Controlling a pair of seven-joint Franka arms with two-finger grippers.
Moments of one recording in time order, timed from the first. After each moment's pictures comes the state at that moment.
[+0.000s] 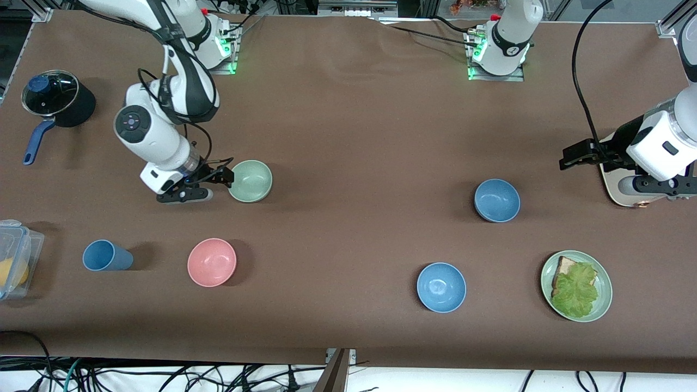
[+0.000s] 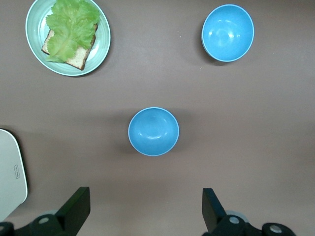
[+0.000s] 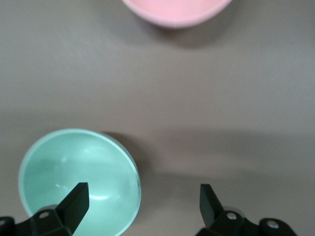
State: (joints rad) left arm 0.00 0.21 -0.04 -1.42 -0.09 1.53 -0.07; right arm 0.32 0.25 -0.05 -2.22 0.08 2.49 0.12
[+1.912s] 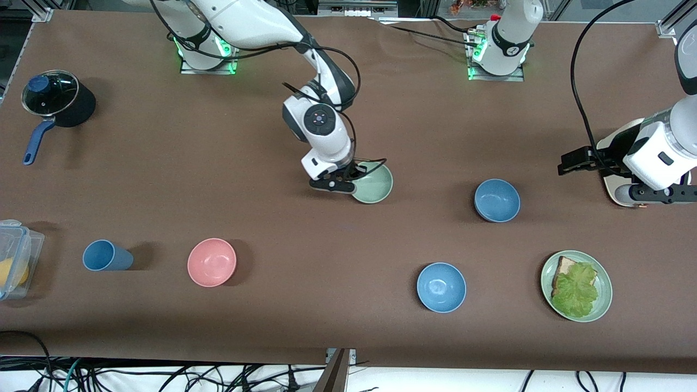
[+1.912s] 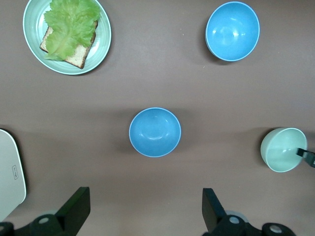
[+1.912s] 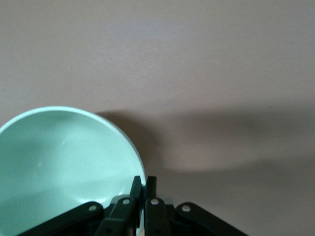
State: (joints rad) left arm 0.00 0.24 -0.04 -1.41 -0.09 1.53 -0.07; right arm 0.80 0.72 0.00 -1.61 0.15 2.47 0.87
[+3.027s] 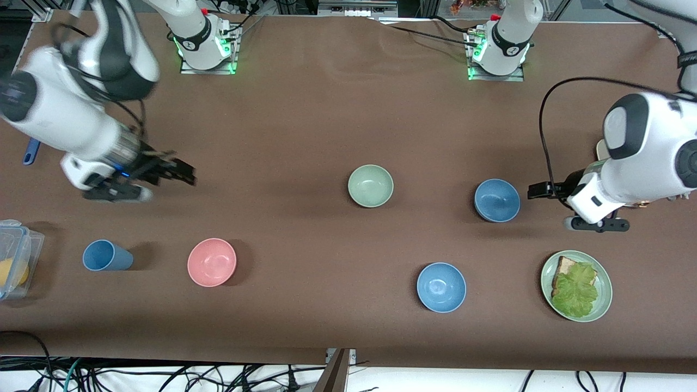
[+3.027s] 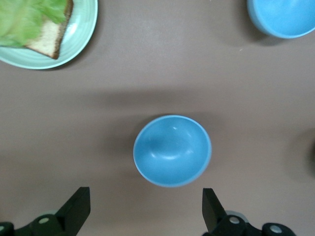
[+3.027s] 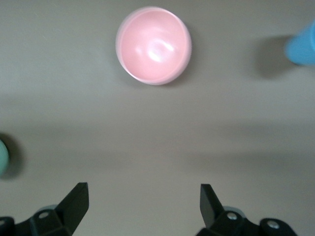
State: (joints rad) left arm 0.02 0.33 -0.03 -1.76 -0.09 1.91 0.05; right arm 0.15 0.08 -0.05 -1.88 0.15 1.96 0.08
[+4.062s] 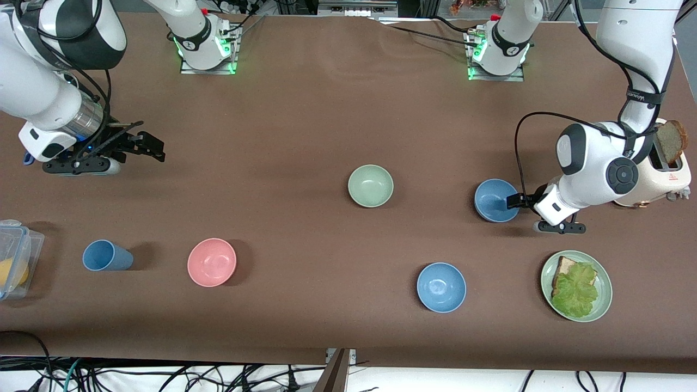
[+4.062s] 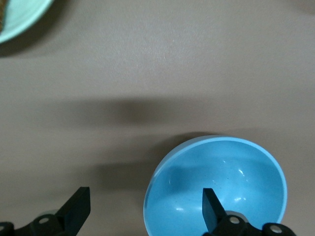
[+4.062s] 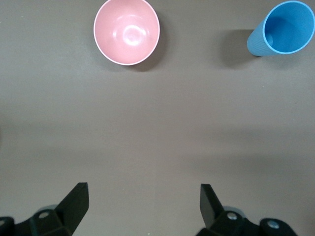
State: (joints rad) left arm 0.03 0.43 -0.03 -2.02 -0.12 2.33 0.10; right arm 0.14 0.01 -0.04 -1.91 0.06 1.90 0.06
